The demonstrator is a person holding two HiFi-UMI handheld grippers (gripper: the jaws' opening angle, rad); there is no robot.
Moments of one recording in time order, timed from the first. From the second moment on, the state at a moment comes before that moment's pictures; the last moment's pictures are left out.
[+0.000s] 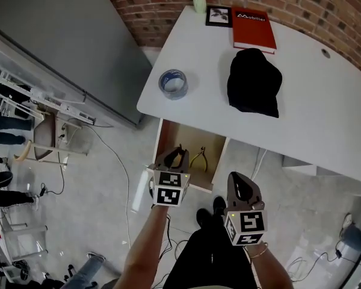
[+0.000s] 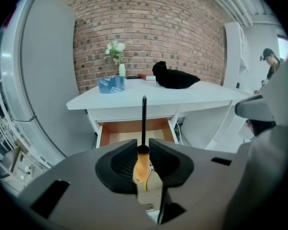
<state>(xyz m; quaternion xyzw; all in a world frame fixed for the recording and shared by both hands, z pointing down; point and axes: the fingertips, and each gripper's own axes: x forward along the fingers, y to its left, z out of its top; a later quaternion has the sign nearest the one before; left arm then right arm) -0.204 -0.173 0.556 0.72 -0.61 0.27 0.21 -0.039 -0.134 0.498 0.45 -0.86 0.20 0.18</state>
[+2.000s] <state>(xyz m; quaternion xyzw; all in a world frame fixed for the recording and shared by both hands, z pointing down) -0.265 -0.012 0.368 0.65 -0.74 0.12 0.16 -0.084 -0.099 0.367 0.36 -0.92 0.08 0.17</state>
